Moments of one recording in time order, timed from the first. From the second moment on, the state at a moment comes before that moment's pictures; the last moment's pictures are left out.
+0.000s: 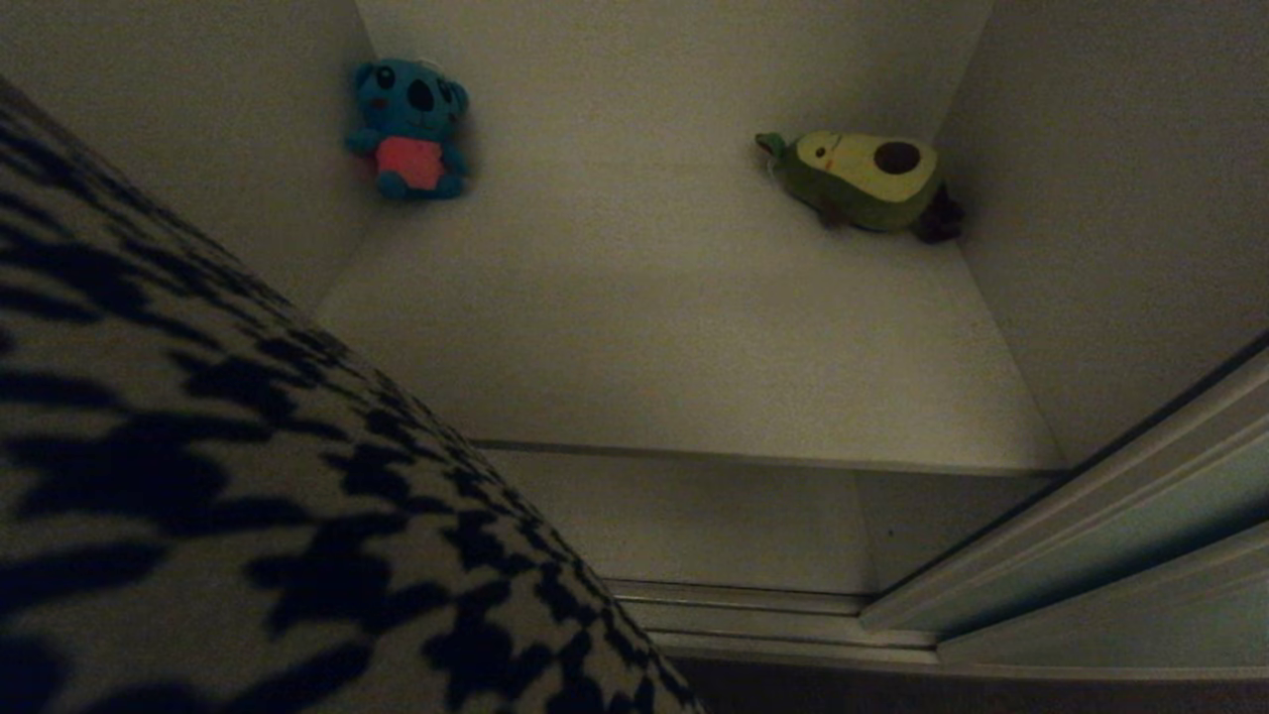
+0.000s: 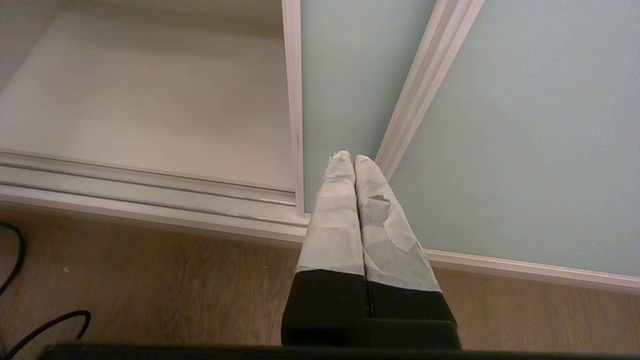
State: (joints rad) left arm -0.44 0.84 -1.64 0.41 -0.39 -0.26; right arm -0.01 0.00 0.00 0.01 0.00 -0.03
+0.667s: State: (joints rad) left arm -0.44 1.19 -1.89 0.21 -0.46 -0.26; right arm -0.01 0.00 0.00 0.01 0.00 -0.03
